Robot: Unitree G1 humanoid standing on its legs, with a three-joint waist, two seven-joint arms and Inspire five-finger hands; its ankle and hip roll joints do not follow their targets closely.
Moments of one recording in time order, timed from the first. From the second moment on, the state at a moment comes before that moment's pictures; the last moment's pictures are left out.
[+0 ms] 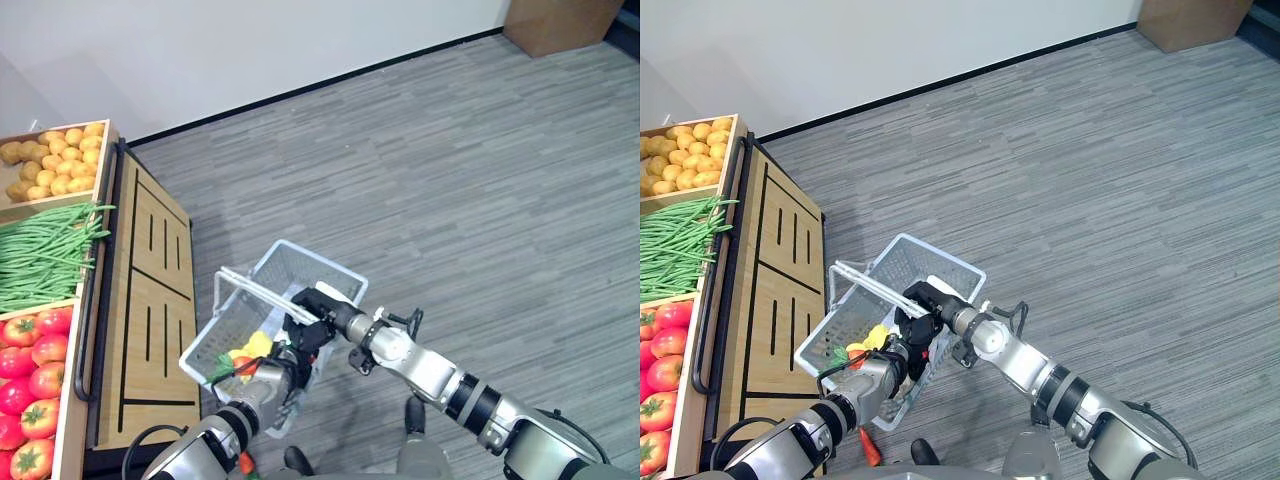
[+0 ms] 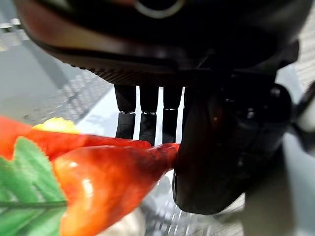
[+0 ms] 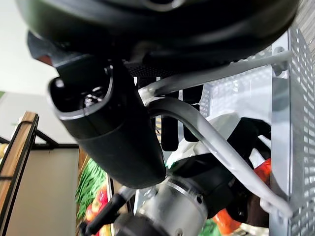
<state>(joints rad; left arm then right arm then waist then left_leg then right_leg) -0.36 0.18 -0.75 0.85 0.82 0.16 0.04 -0.46 -0.37 0.88 0.22 0.22 0.20 0.01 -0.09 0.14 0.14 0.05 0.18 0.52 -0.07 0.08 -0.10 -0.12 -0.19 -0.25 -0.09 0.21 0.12</state>
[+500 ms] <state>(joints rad) -0.37 0.18 -0.79 0.86 0.83 0.15 0.04 -0.46 -0.34 0.87 0.33 0.23 0.15 0.00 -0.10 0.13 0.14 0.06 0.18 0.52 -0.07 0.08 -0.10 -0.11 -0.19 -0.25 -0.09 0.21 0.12</state>
